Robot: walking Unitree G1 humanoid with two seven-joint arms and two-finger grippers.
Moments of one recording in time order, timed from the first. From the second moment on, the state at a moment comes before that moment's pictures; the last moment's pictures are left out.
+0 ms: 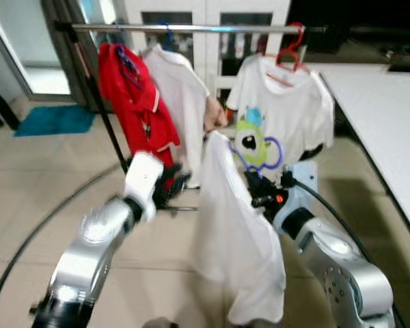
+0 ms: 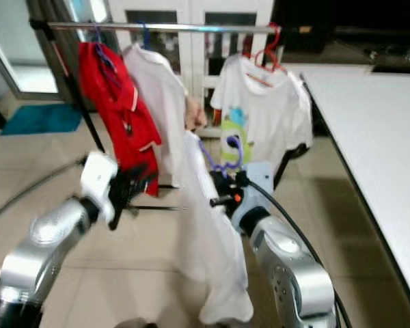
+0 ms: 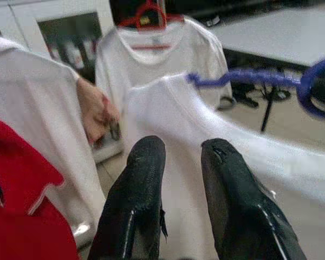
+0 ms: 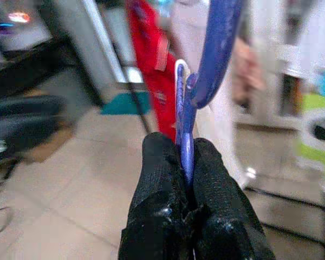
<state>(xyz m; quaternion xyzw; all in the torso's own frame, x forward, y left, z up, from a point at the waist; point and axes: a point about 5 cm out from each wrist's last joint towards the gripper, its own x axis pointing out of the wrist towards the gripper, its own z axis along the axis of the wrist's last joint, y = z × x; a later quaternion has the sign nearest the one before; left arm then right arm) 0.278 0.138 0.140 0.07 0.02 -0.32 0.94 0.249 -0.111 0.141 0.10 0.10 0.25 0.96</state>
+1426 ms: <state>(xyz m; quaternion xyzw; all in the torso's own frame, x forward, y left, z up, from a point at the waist) 0.303 0.107 0.144 0.06 -0.02 -0.27 0.96 0.261 -0.093 0.165 0.11 0.04 0.34 0.93</state>
